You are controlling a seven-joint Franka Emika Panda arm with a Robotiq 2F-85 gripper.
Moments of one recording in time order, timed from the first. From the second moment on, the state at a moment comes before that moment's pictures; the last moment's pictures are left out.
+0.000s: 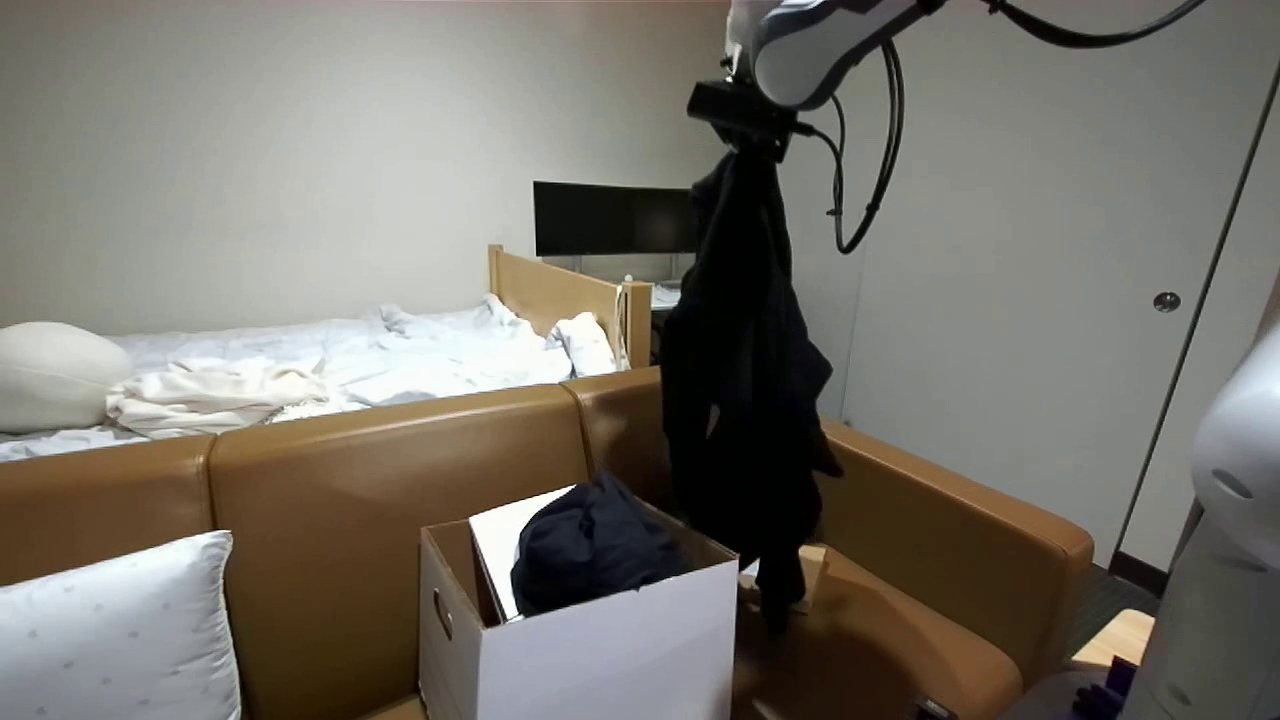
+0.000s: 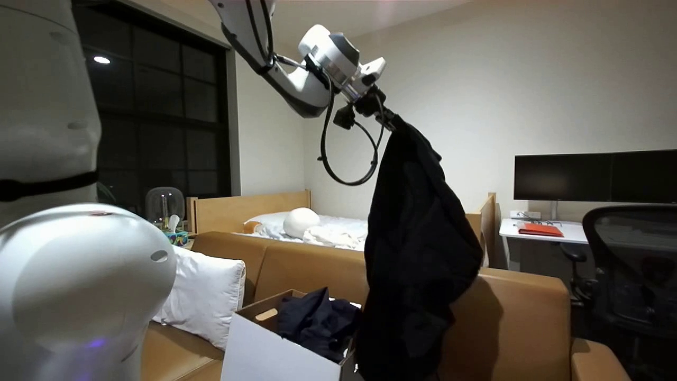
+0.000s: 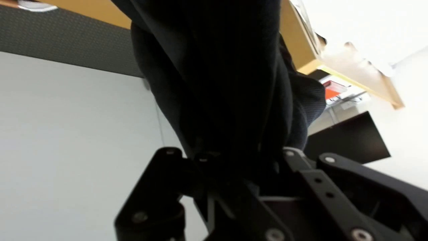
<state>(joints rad) -0.02 -0.16 -0.08 -1.95 -0.77 2.49 1.36</state>
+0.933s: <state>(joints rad) 0.02 -0.15 0.15 -1.34 -0.86 2.48 1.34</state>
